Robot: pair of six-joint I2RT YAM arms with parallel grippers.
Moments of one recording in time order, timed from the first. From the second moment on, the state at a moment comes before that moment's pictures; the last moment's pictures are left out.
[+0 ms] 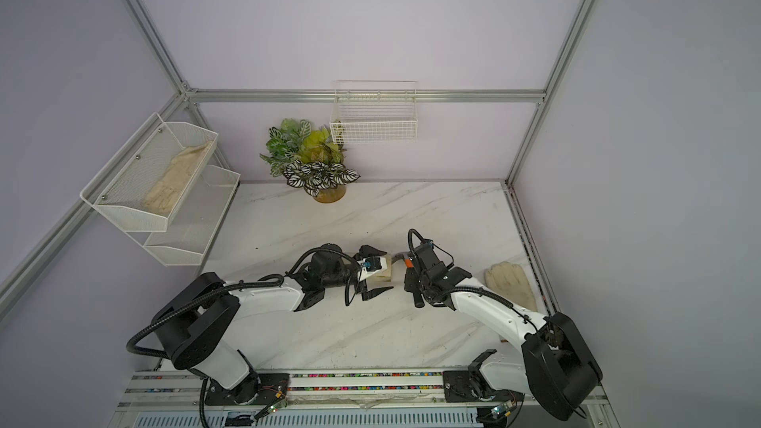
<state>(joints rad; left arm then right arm) -0.76 1.65 0.73 0.59 0.49 0.52 0.58 1.27 0.72 -0.42 0.10 0.67</state>
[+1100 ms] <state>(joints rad) -0.78 1.79 0.54 1.14 0.42 0.45 0.57 1.45 0.70 -0.38 0.01 0.68</state>
